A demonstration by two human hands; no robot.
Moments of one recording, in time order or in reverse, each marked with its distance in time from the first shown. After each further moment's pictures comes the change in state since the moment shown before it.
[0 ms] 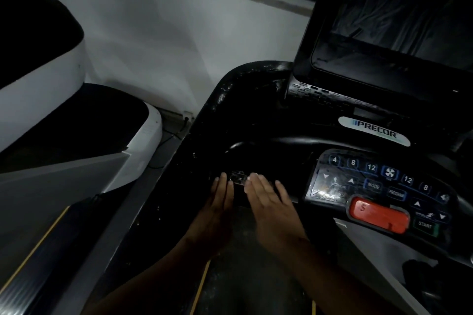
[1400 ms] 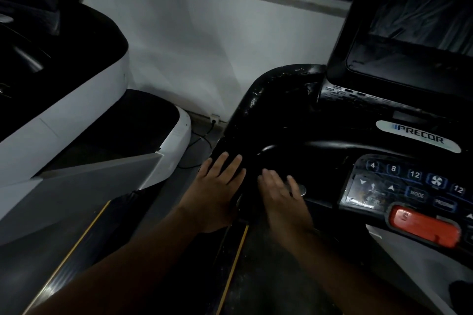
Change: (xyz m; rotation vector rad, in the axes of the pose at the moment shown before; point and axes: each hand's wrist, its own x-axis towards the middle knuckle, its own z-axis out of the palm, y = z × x) left_hand -0.001 -0.066 -0.113 0.178 -0.286 0.024; right_hand 0.039 -0.033 0.009 -0.001 0.122 -0.007
